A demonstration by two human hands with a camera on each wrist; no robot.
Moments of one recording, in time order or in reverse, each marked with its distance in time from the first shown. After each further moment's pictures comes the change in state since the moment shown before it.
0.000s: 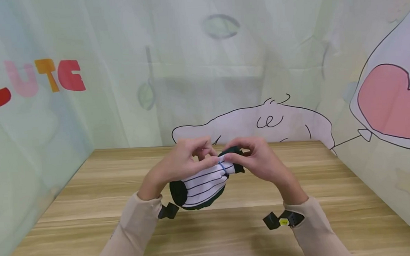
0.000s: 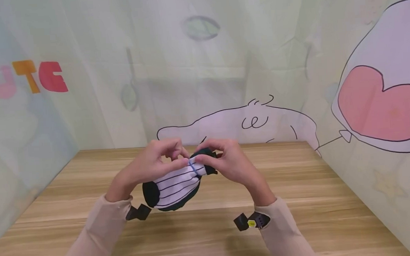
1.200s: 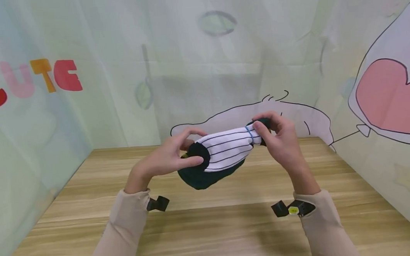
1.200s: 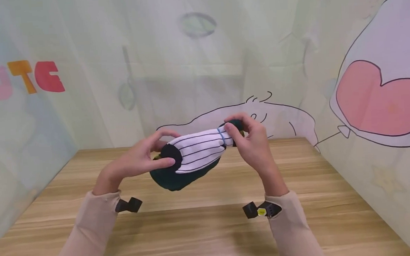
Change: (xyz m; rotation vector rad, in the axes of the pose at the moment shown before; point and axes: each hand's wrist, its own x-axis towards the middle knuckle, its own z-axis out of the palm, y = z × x) left_hand -0.012 -0.017 -0.029 -0.215 -0.163 -0.265; right_hand -0.006 0.006 -0.038 -0.132 0.478 -0.049
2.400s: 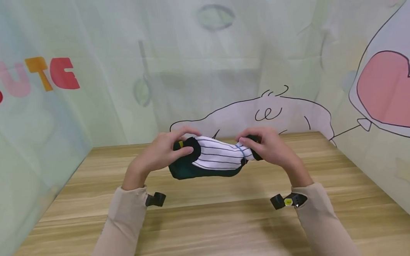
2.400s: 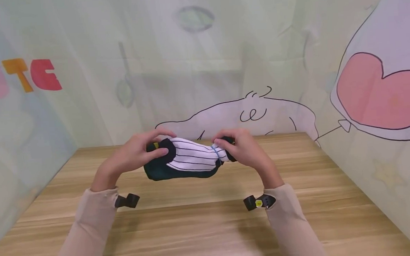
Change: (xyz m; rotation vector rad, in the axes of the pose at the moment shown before) left_hand -0.001 -0.015 -0.012 0.391 0.150 0.014; right_hand 0.004 0.034 0.006 -0.180 -0.453 0.078
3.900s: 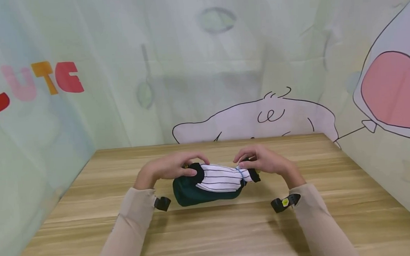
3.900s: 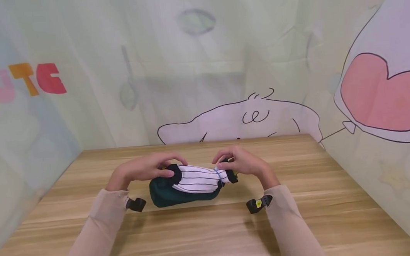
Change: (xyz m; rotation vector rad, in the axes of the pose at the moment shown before) left_hand 0.003 -0.029 0.028 -0.048 -0.458 -0.096; right_hand -0.004 0.056 0.027 0.140 -0.367 0.124
